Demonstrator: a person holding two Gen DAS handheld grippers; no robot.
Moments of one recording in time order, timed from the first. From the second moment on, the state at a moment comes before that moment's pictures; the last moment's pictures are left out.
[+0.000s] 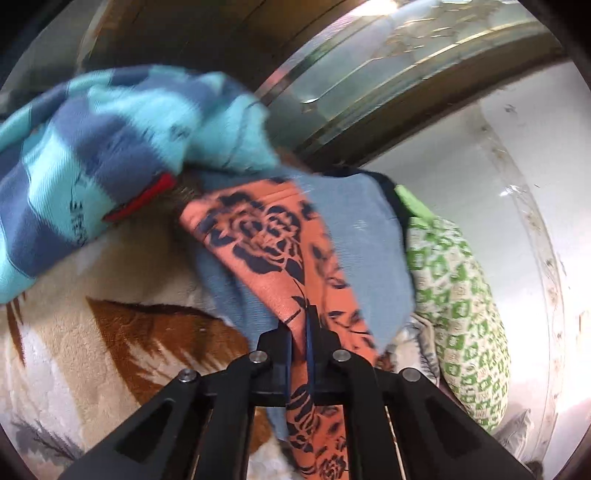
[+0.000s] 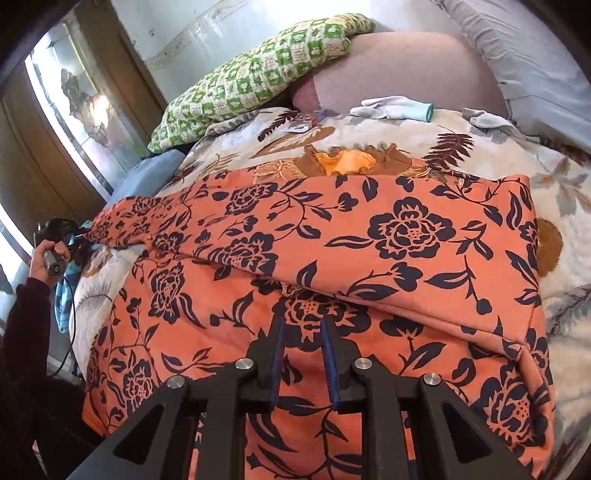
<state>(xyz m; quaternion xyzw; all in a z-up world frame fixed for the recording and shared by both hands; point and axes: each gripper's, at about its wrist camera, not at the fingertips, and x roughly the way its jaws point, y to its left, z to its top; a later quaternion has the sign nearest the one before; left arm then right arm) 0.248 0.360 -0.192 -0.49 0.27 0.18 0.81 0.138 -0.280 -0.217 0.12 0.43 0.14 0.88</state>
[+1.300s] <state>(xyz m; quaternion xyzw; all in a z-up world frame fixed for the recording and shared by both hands) 0.257 -0.077 -0.083 -0.11 0.35 -0.25 0.90 0.130 -0.421 -0.182 0.37 0.35 0.07 0.86</state>
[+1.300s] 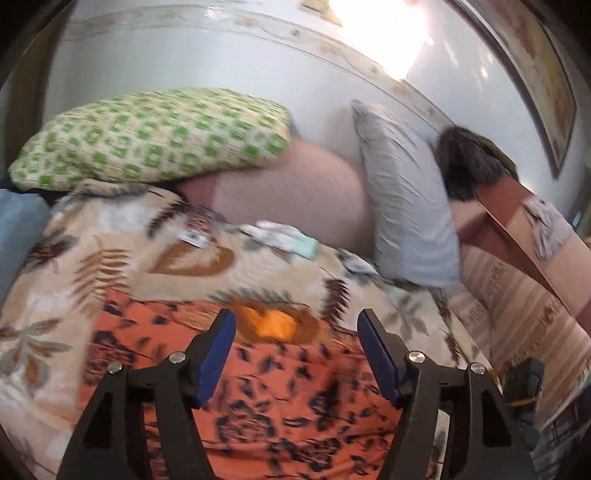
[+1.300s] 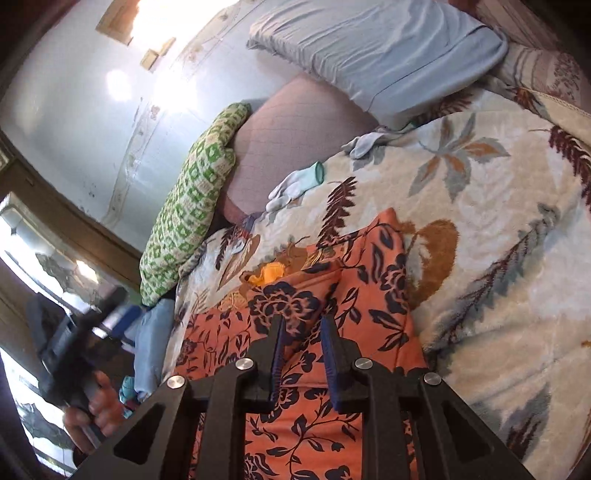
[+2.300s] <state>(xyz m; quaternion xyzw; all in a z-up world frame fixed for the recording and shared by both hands) 0.274 0.010 -0.223 0.01 0.54 -0.04 0.84 0.181 -0.414 -0.222 0.31 0.51 -0.04 0.80</state>
